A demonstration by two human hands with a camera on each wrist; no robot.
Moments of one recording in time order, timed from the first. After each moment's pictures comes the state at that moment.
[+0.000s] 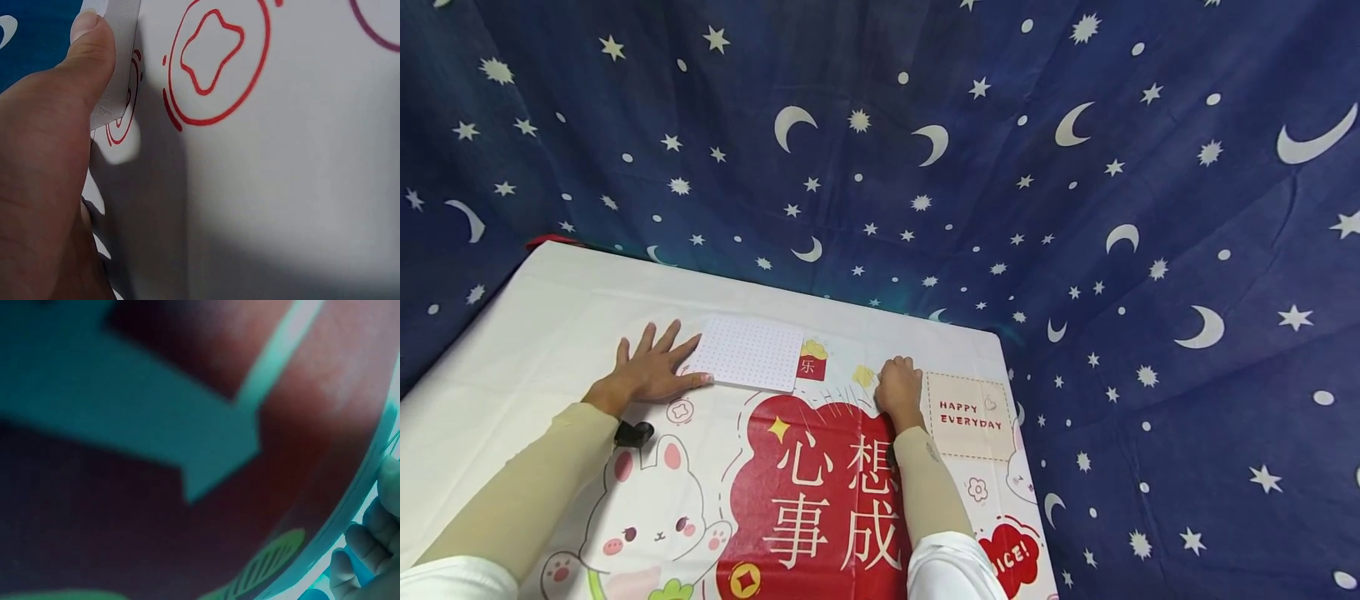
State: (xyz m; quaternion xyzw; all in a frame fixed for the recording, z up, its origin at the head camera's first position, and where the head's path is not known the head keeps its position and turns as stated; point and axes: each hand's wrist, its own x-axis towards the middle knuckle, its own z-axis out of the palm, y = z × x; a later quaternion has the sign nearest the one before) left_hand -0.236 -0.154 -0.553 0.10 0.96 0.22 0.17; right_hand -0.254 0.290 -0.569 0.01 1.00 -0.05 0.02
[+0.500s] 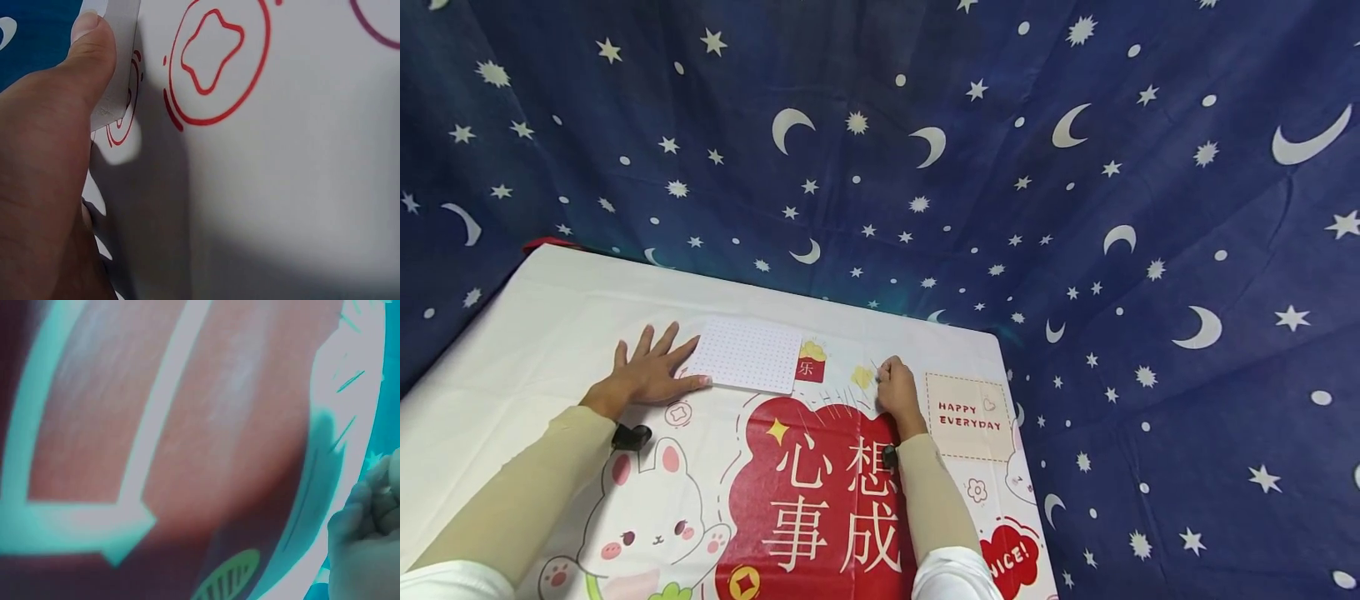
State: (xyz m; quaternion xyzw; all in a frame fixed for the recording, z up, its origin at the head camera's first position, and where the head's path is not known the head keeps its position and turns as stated) left_hand -0.237 -0.154 -0.553 0.09 0.96 0.22 0.17; right_hand -0.245 0.290 -0.562 0.08 0.93 -0.36 0.01
